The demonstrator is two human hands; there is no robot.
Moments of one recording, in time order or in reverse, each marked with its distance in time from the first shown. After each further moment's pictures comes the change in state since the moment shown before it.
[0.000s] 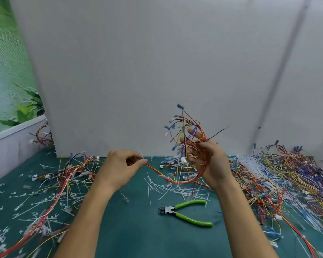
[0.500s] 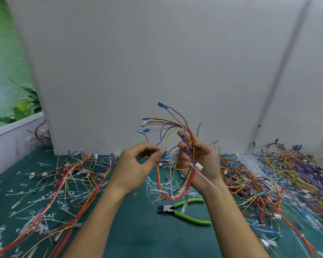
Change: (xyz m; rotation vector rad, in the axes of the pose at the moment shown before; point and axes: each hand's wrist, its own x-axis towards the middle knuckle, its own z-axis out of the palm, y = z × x) left_hand -0.011 0.043 0.020 -0.428 -0.010 0.068; right_hand -0.005 0.014 0.024 0.329 -0.121 0.191
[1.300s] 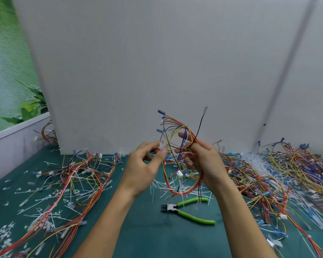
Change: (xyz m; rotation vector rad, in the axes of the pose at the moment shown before) left_hand -0.004 0.004 0.016 -0.123 0.066 -0.078; right_hand -0.003 -0.006 -0.005 -0.692 0.158 -0.161
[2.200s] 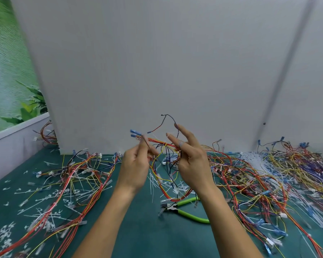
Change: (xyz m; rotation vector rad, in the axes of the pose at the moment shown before) left_hand 0.003 0.001 -0.003 -0.049 0.137 -0.104; right_hand -0.002 0.022 0.019 -0.787 0.086 -0.654
